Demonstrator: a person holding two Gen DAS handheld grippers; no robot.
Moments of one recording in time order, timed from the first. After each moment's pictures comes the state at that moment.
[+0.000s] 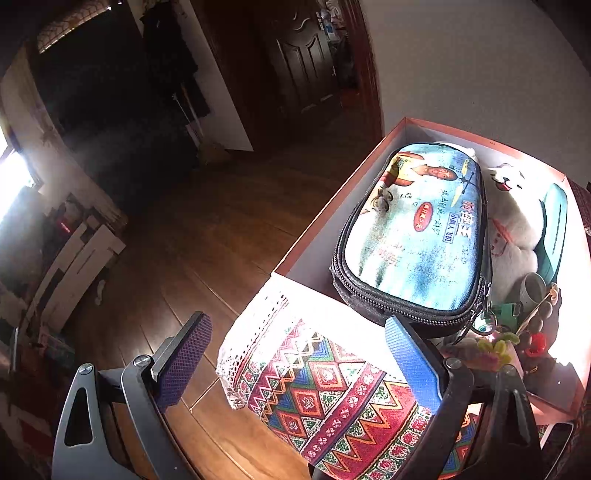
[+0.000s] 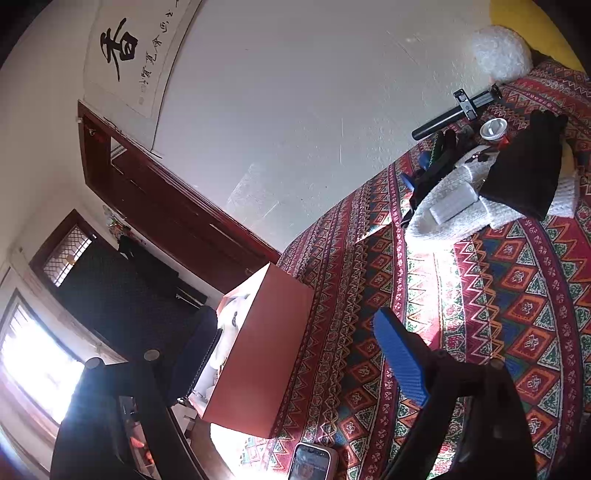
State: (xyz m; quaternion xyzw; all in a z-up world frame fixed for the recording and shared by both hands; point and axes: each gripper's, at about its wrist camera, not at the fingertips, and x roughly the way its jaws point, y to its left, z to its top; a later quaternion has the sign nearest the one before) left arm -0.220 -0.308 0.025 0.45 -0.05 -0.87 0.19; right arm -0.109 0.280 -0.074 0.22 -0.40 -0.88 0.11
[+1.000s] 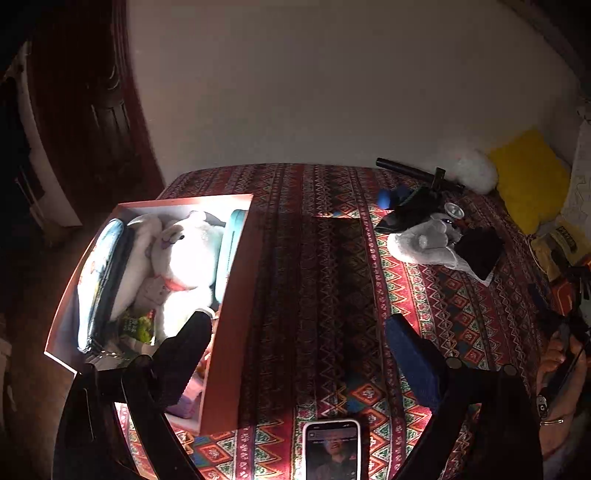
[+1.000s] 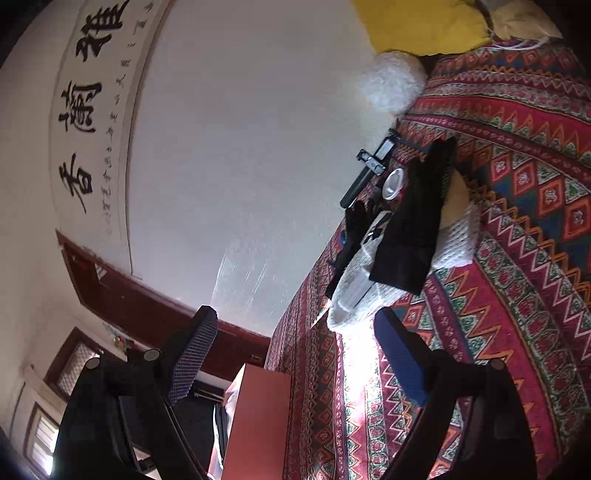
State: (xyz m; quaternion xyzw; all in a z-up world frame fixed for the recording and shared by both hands) left arm -0.189 0.005 0.107 0.41 -0.07 -0.89 -0.16; right arm -0.049 0.439 -0.115 0.09 -0.57 -0.82 -0.01
